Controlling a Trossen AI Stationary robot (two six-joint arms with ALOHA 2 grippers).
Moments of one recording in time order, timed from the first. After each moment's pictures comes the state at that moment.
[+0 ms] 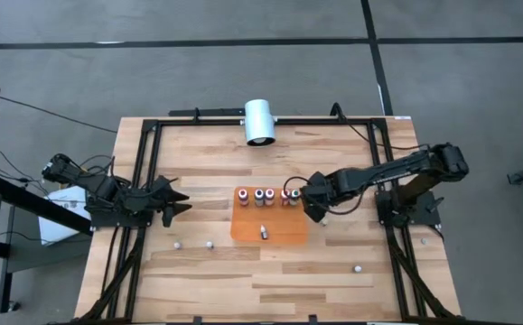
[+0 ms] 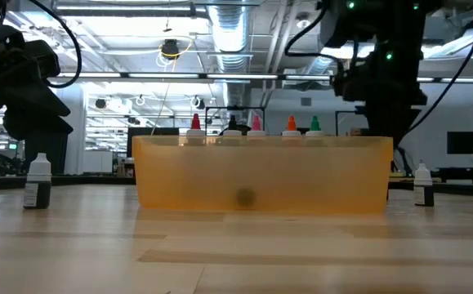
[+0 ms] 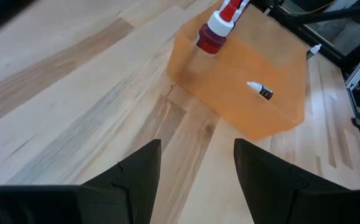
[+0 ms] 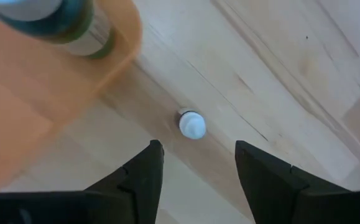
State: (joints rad) left arm -0.39 0.14 0.18 -0.58 -0.48 -0.80; right arm 0.10 1.53 0.98 -0.99 0.22 0.83
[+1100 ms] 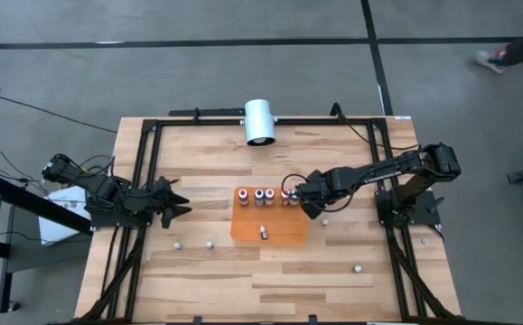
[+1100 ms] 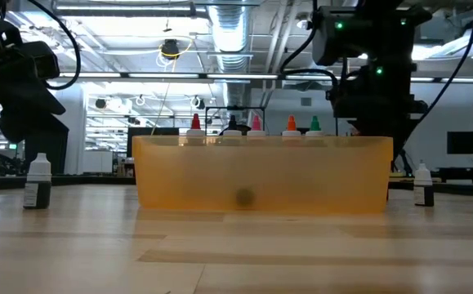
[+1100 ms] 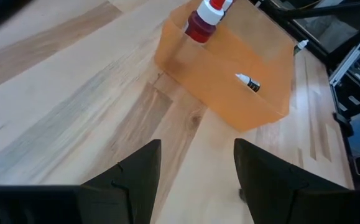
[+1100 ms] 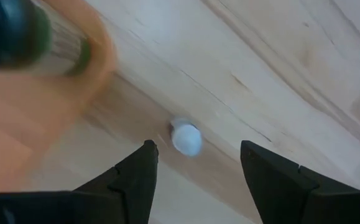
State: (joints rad) left arm -0.39 0.14 0.17 -0.58 -0.41 -0.85; right arm 0.06 1.59 0.98 -0.97 0.21 0.90
